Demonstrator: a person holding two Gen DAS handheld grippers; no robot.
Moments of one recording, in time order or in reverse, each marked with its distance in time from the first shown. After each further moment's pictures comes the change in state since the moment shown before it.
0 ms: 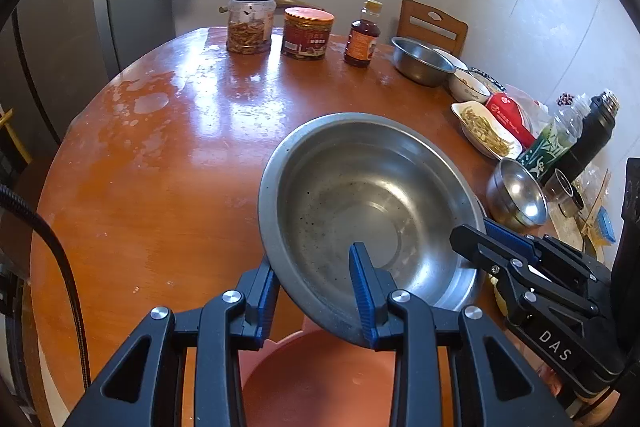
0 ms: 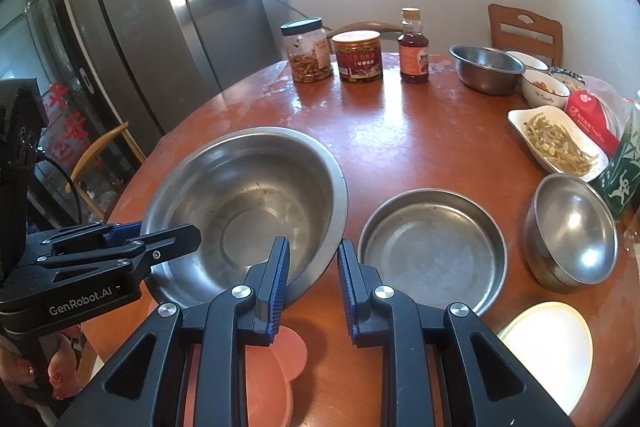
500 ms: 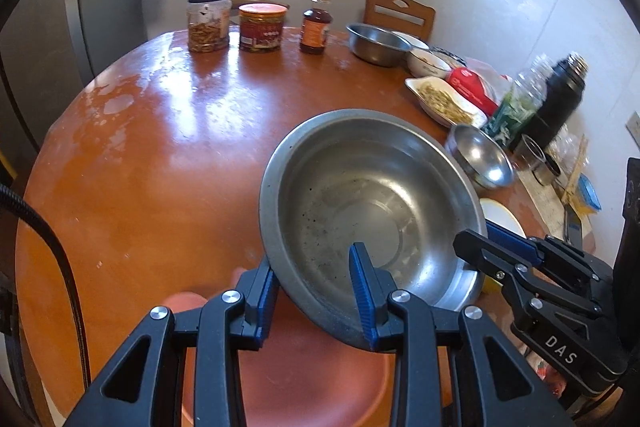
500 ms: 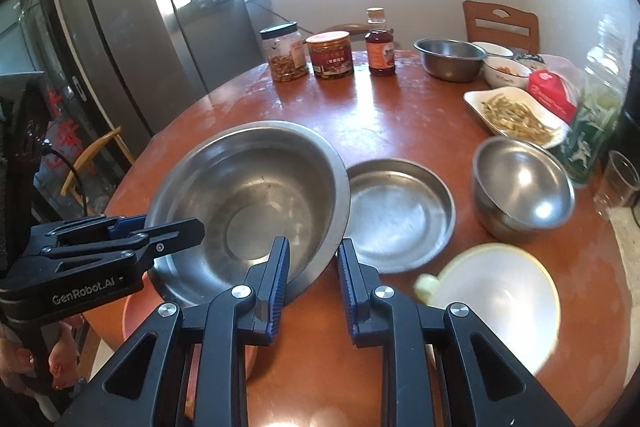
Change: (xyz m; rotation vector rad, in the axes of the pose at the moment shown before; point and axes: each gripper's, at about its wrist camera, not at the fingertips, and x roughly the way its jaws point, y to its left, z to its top) left arm -0.011 -0.050 -0.034 0.082 0.010 -0.054; right arm -0.056 -0.026 -0.046 0.031 -0.015 -0.039
